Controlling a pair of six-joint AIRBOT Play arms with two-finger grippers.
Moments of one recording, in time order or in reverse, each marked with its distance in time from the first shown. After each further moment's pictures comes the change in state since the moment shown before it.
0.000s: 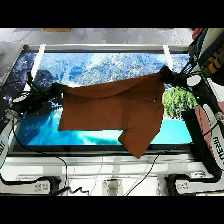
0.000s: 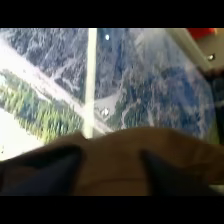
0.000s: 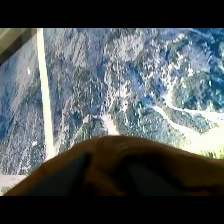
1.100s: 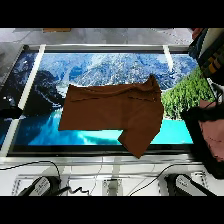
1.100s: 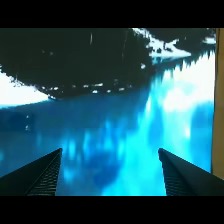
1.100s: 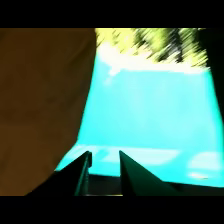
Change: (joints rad) left arm 0.428 0.460 -0.006 1.198 -0.303 -0.214; right arm -0.544 0.356 -0.370 -0.143 0.835 -0.531
